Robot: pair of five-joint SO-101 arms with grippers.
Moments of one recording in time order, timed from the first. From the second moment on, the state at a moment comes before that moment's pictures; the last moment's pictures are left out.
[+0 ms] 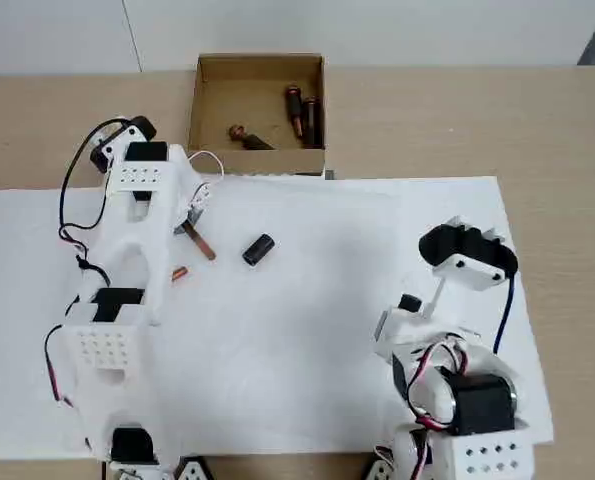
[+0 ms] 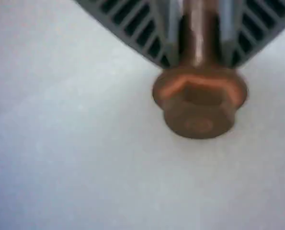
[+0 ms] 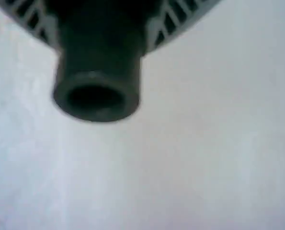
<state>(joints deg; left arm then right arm) -2.8 34.4 -18.2 79.9 48.4 -10.3 -75.0 55.5 83.7 -26.7</state>
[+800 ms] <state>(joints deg) -0.1 -2.0 -36.2 99.3 20.4 -10.4 -75.3 35.3 89.1 -5.6</state>
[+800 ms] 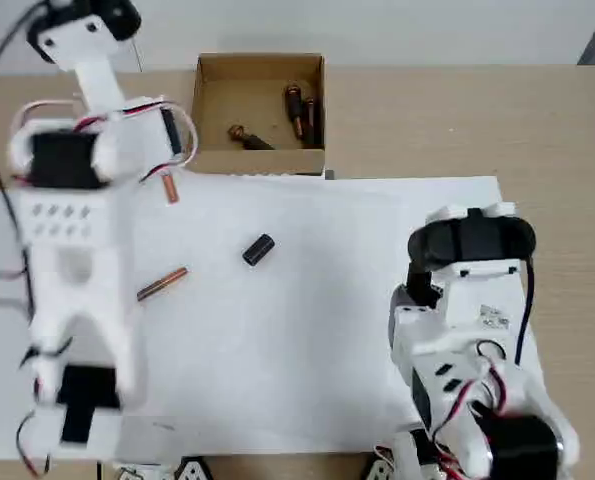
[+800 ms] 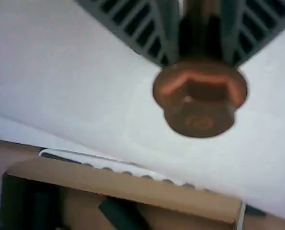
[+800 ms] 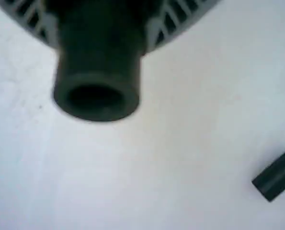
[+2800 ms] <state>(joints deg) 0.5 -103.6 88.2 32.8 20.4 -42.2 -103.2 94.8 32.5 11.7</state>
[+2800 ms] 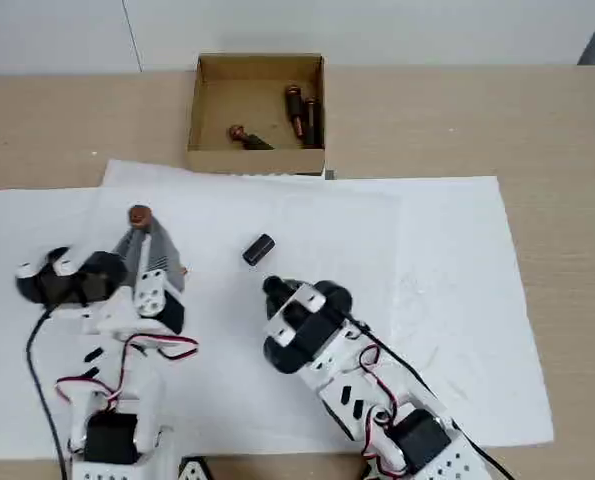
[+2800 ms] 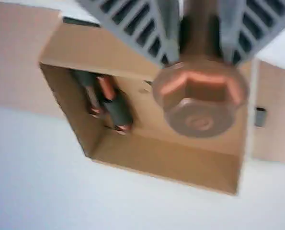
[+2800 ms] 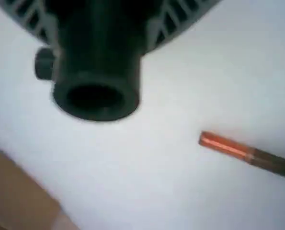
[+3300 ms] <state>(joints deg) 12.4 -103.5 96.7 18.7 18.3 -43.0 -103.3 95.6 29.9 11.7</state>
